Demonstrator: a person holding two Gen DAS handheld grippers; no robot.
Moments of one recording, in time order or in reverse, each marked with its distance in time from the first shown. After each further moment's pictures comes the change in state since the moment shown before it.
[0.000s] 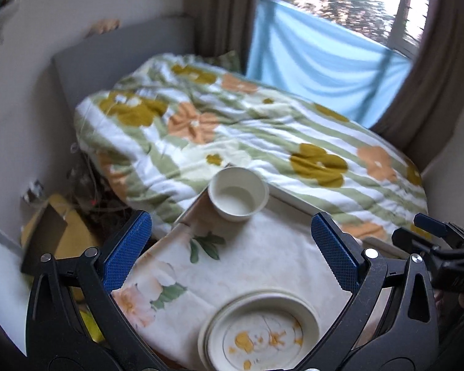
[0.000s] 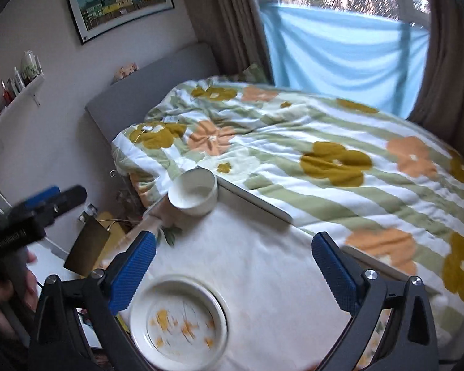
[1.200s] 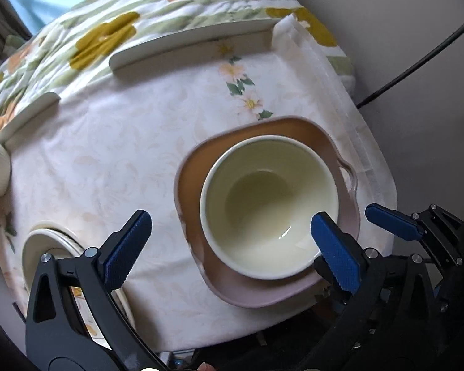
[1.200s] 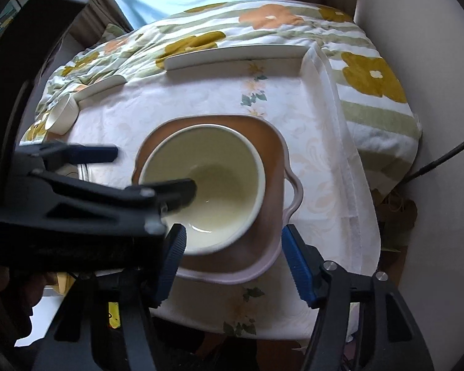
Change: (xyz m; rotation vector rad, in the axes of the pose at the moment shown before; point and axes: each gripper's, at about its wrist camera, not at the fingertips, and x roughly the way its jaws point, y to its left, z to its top) left arm 0.031 -0.310 -0.249 0.820 0.571 -0.403; right arm -0.099 -0.104 -0.270 0.502 0.214 -0.366
